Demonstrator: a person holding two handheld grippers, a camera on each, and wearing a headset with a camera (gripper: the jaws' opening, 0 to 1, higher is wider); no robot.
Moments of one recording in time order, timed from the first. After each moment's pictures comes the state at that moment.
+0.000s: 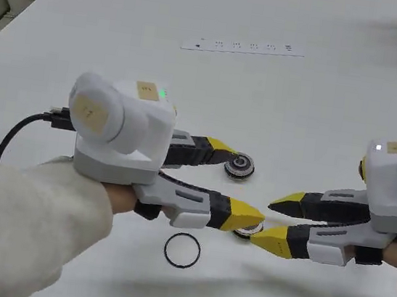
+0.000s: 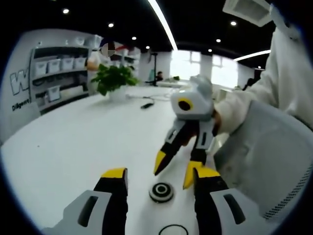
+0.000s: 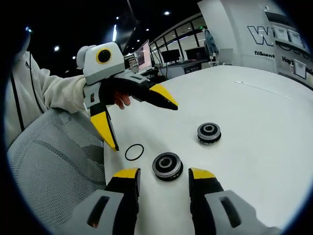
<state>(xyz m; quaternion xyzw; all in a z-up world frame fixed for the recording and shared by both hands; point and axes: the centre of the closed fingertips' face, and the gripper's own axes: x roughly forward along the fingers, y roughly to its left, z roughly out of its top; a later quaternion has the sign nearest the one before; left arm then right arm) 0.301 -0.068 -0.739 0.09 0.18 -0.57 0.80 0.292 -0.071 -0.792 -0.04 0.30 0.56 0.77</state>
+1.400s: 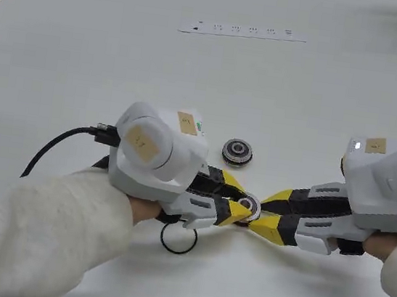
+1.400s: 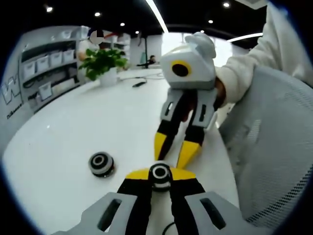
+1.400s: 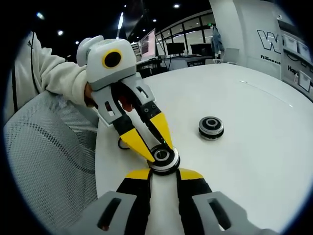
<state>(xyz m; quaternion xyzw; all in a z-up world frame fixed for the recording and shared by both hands) 0.300 -0.075 -0.793 0.17 0.22 -0.58 0.77 0.295 -0.072 -0.811 -0.11 0.30 0.56 0.77</state>
